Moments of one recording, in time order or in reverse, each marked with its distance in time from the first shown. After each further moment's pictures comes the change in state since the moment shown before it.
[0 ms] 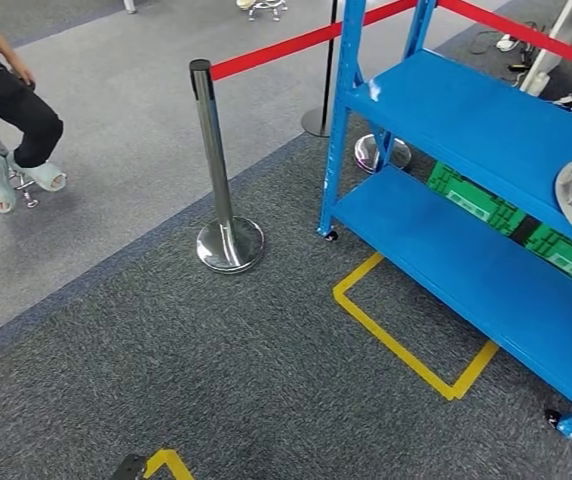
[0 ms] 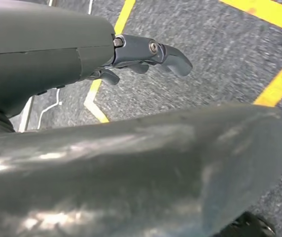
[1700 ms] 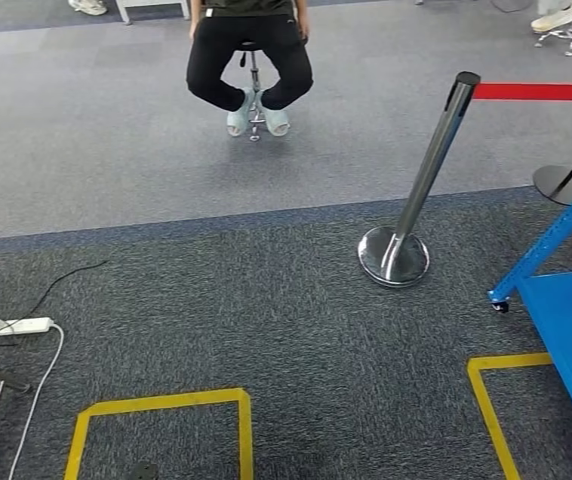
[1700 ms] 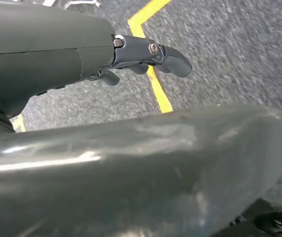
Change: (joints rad) left arm 0.024 -0.007 -0.106 0.000 0.036 0.019 -0.039; right arm 0.016 0.005 -0.100 -0.002 0.057 -0.026 -0.030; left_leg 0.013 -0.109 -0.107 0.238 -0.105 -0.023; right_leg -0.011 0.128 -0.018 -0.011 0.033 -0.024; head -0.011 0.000
